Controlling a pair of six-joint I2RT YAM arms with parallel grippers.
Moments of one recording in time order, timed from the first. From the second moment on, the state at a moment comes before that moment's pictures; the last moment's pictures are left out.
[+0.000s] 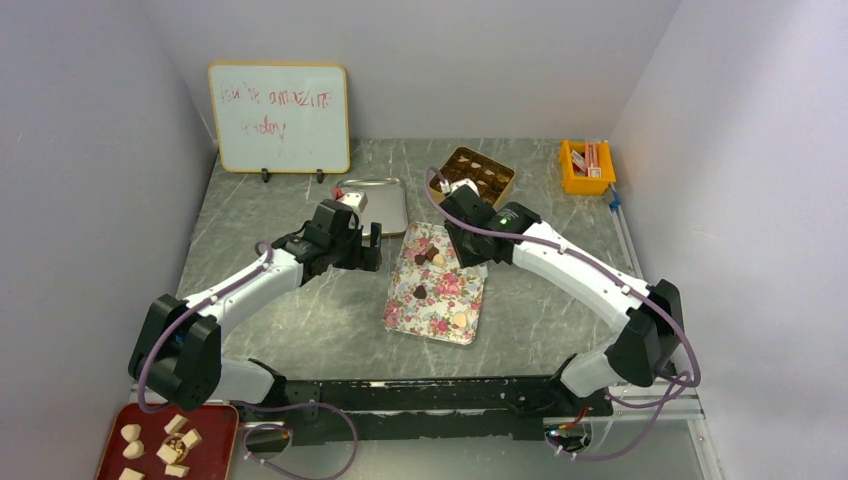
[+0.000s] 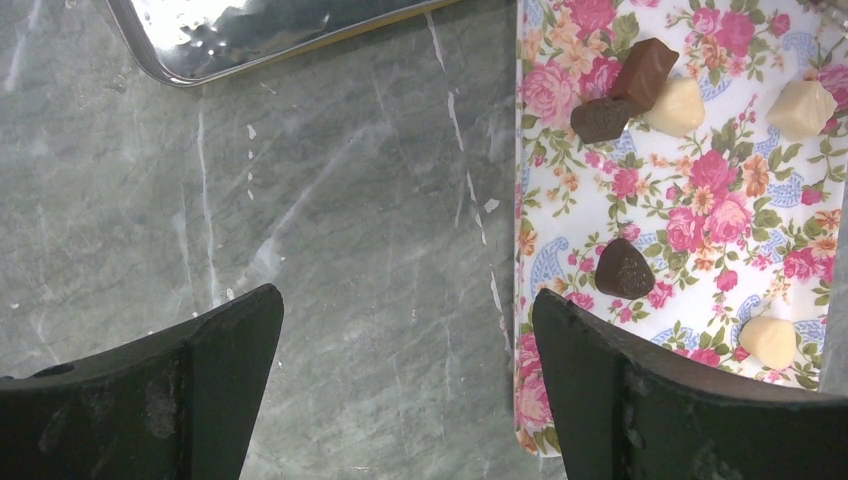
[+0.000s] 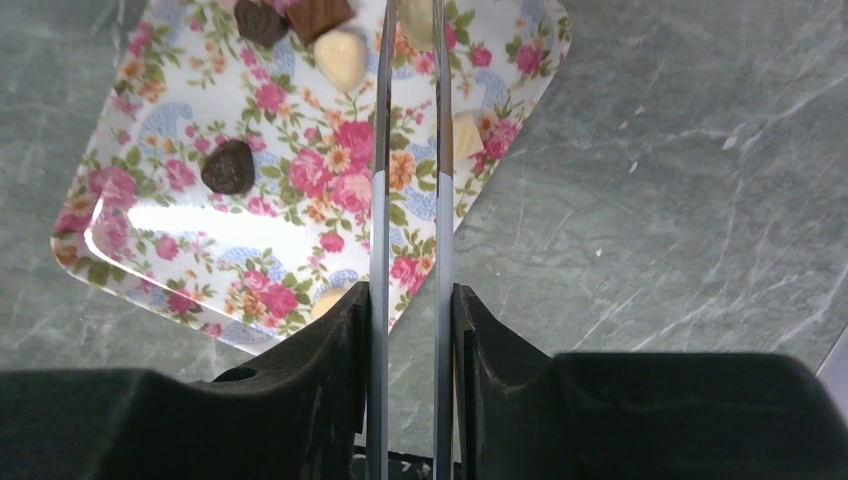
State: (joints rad) left arm -0.51 1.35 0.86 -0.31 -0.02 -0.35; right arm 0.78 1.46 1.31 -0.93 0.33 0.34
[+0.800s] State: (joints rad) left arm -0.50 1.32 0.86 -0.32 -0.02 -0.35; right arm 0.51 1.88 1.81 -0.79 0.30 0.21
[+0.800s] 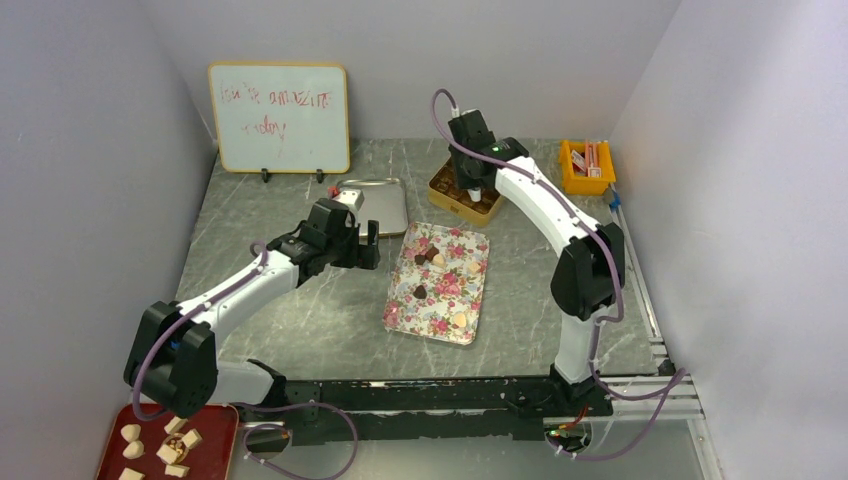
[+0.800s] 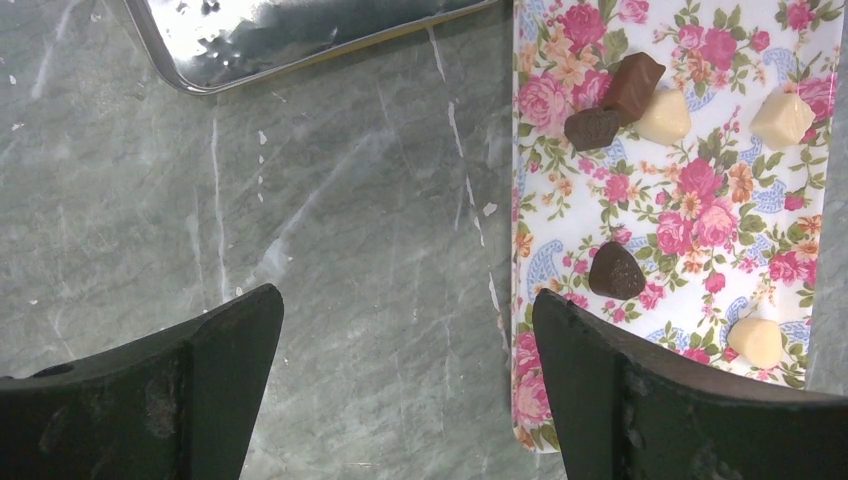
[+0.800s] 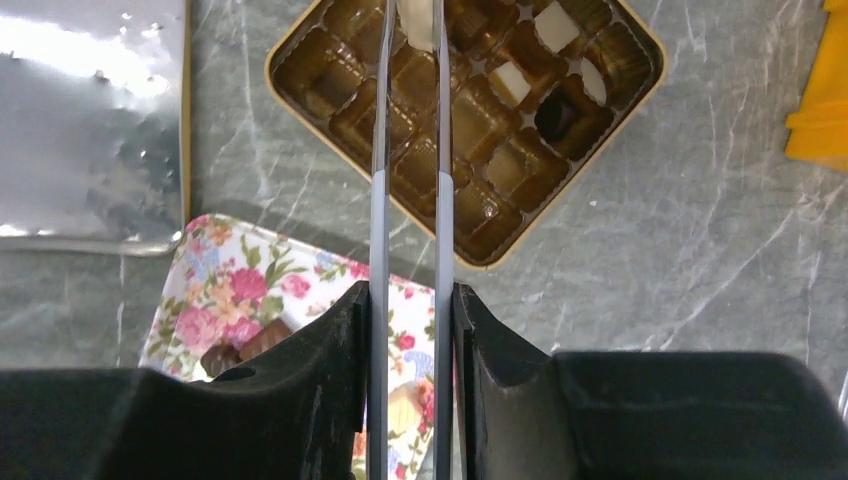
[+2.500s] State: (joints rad) left arm -0.50 1.36 0.86 -0.31 -0.01 -0.36; right arm 0.43 2.11 1.98 -0.68 0.23 0.16
